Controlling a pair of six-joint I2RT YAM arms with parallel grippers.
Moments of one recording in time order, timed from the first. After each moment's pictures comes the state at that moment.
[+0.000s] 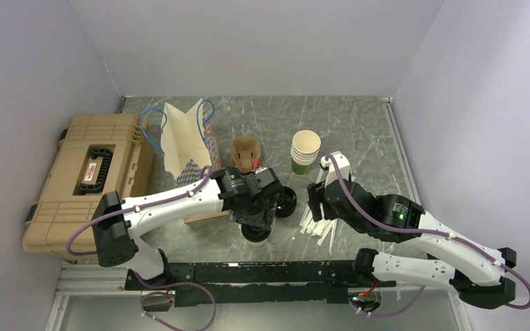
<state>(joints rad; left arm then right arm) -1.14 1.53 1.35 -1.06 -0.12 -0.88 1.12 0.81 1.05 -1.01 0.54 0.50</state>
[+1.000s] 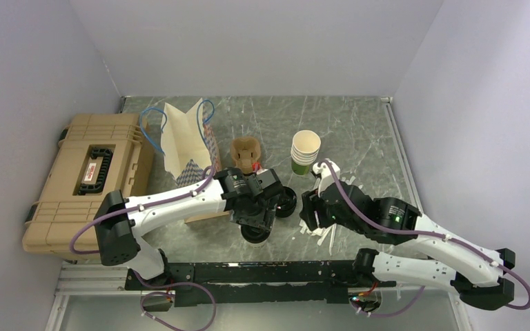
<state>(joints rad) -1.14 1.55 1.34 -1.06 -0.11 -0.87 1.12 0.79 1.00 -0.95 0.35 0.50</state>
